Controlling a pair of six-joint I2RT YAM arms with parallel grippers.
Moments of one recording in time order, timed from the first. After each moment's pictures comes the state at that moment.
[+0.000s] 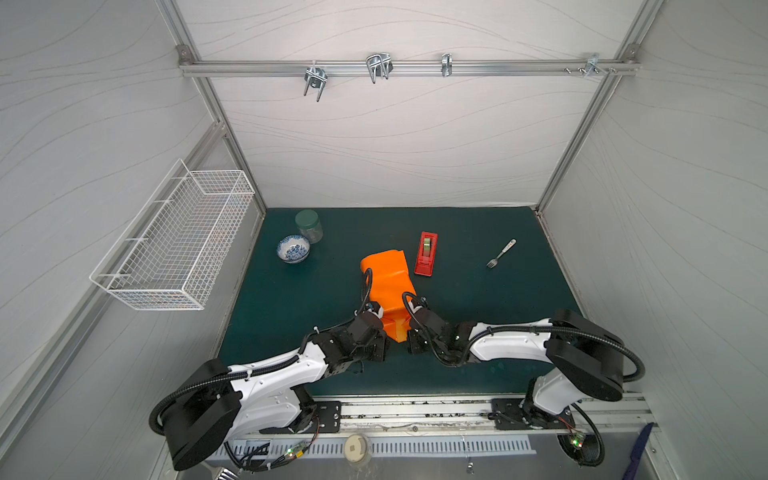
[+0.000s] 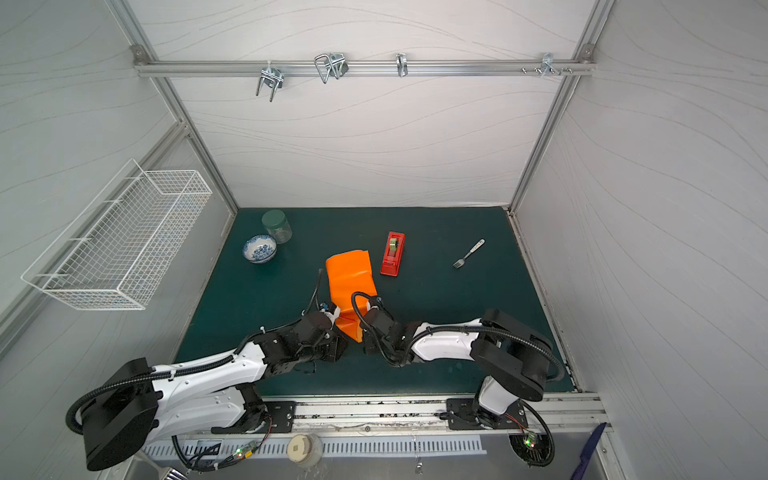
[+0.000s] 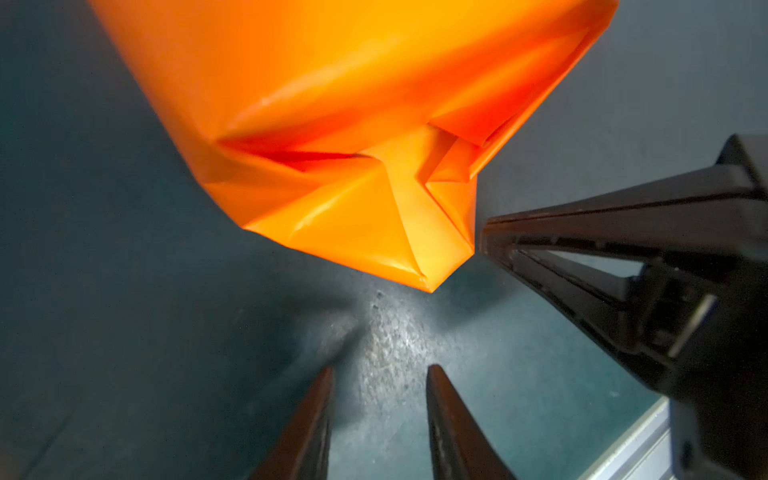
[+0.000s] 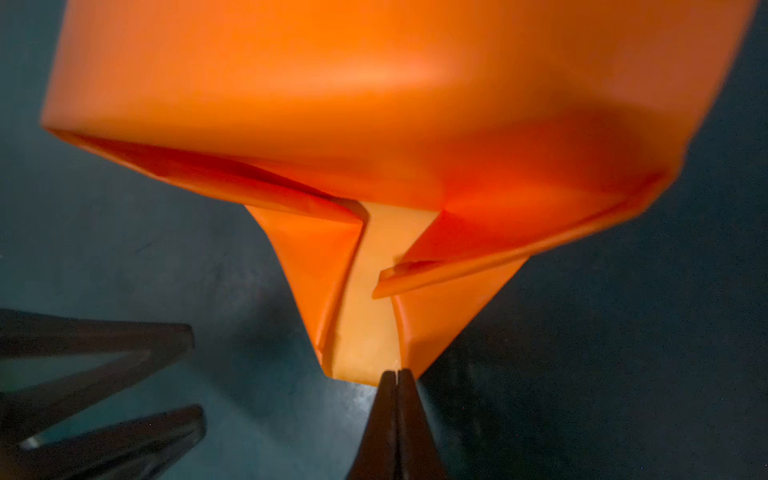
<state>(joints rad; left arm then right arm) -0.86 1.10 0.41 -0.23 -0.02 -0.64 1.13 1.57 0.69 -0.01 0.14 0.74</state>
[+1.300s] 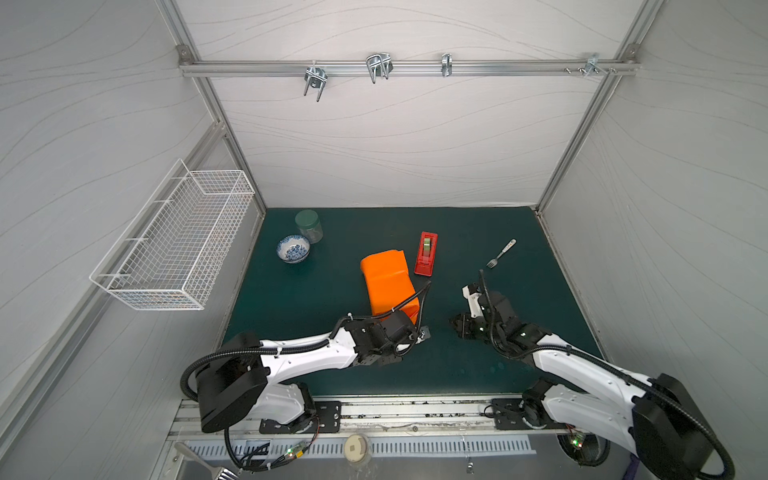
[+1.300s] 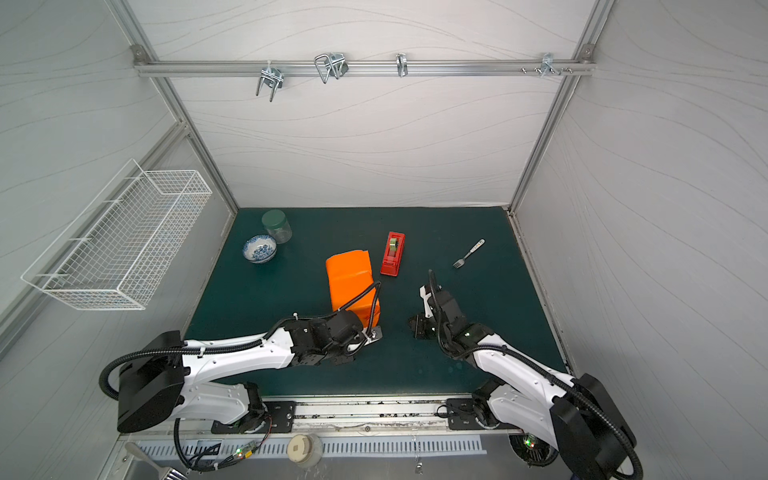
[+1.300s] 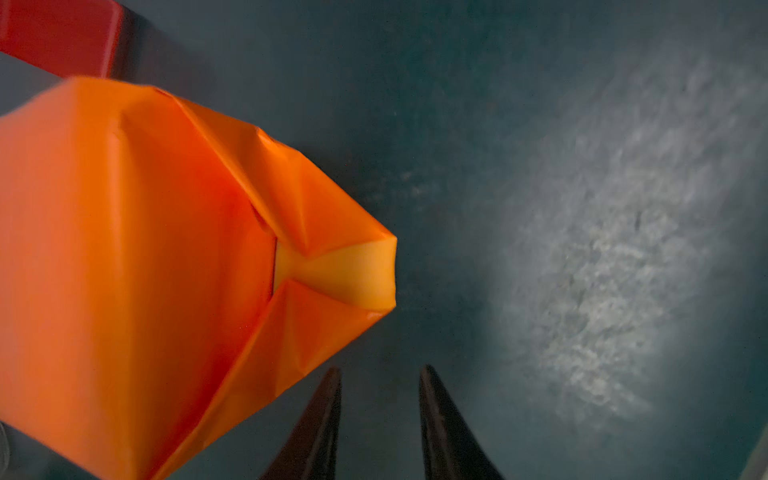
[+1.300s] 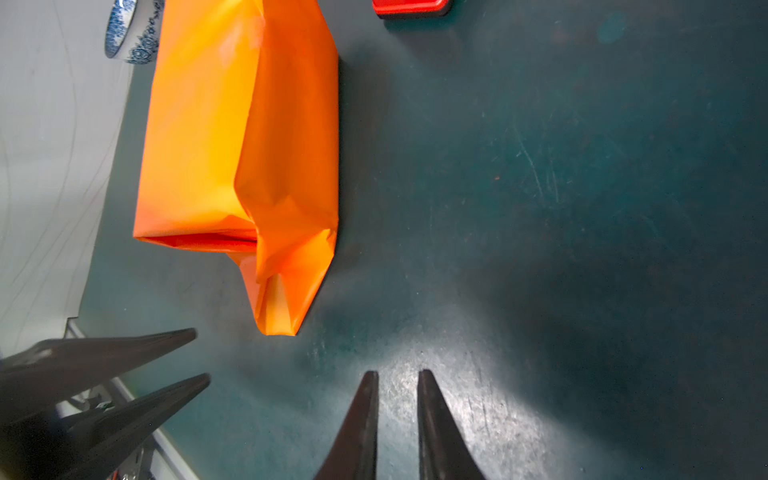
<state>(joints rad) -1.04 1.33 0.67 -0.45 -0.22 0.43 0.65 1.02 0.41 -0.16 -0.20 0.59</state>
